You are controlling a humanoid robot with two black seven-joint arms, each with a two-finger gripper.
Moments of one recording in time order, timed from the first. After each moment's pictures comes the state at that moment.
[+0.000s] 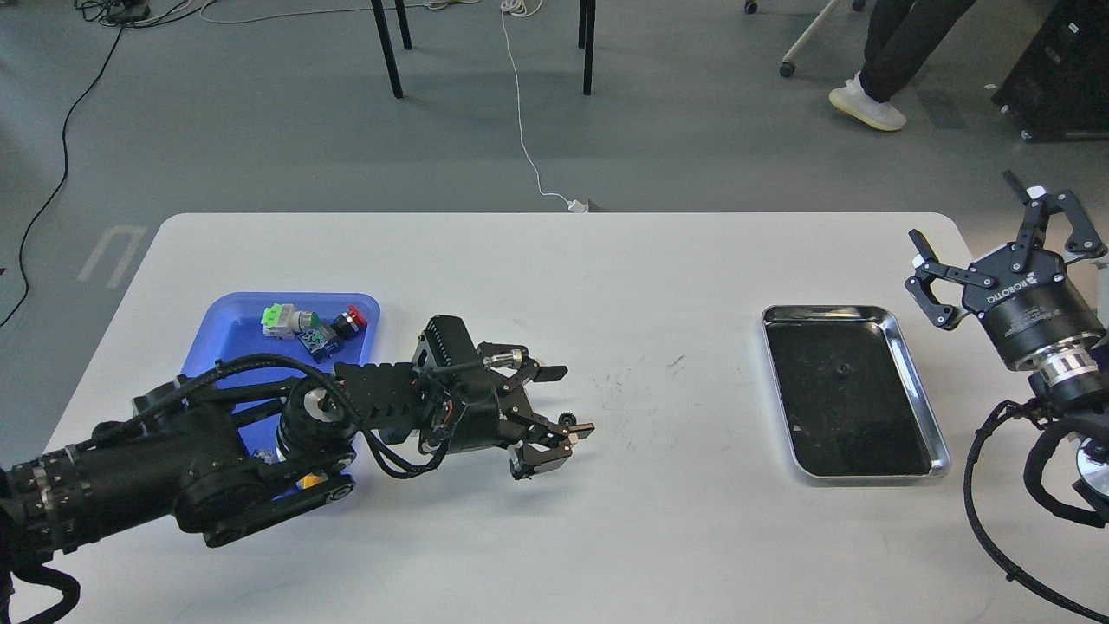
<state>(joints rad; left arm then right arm) -0.76 0.34 -0.20 -1.25 2.18 -0.03 -0.24 0.26 -0.69 0.95 1.15 0.07 0.44 0.39</state>
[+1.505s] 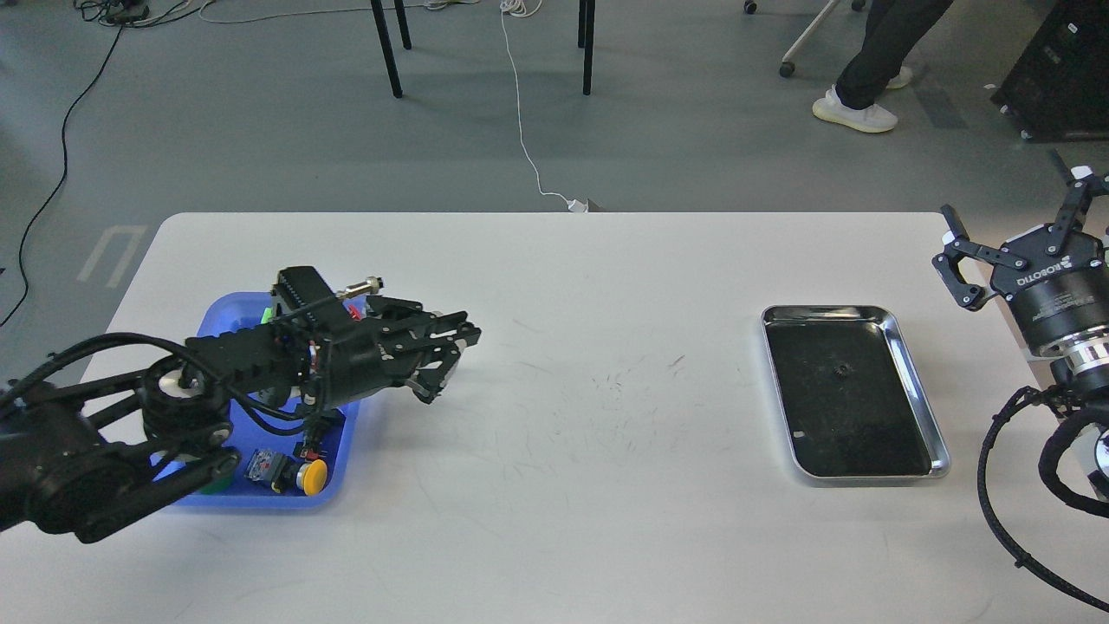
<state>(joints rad) -0.68 0.69 -0.37 -1.34 2.02 0.04 -0.23 0.24 -0.69 1.03 1.18 0.07 0.43 0.41</state>
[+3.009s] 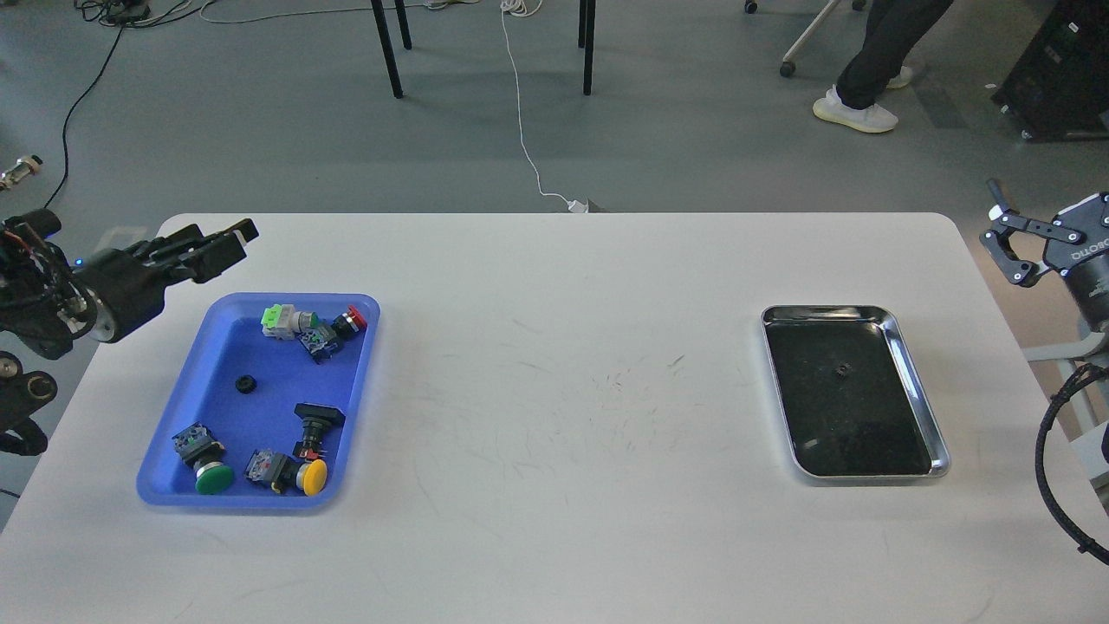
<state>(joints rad) -0.69 0.85 -0.46 -1.06 1.23 0.06 -0.36 0.29 -0.84 1.02 1.19 0.05 0.43 0.41</state>
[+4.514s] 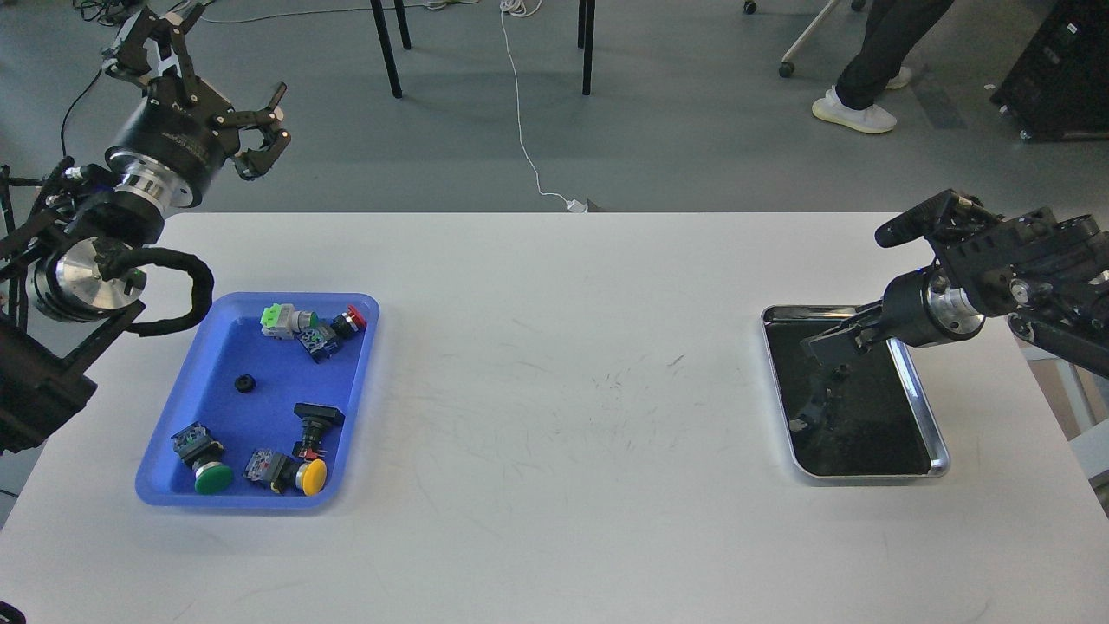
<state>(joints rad) -0.73 0.60 -0.79 -1.06 -0.13 -0.17 -0.28 1.23 -0.60 -0.33 0.87 -1.57 0.43 0.38</state>
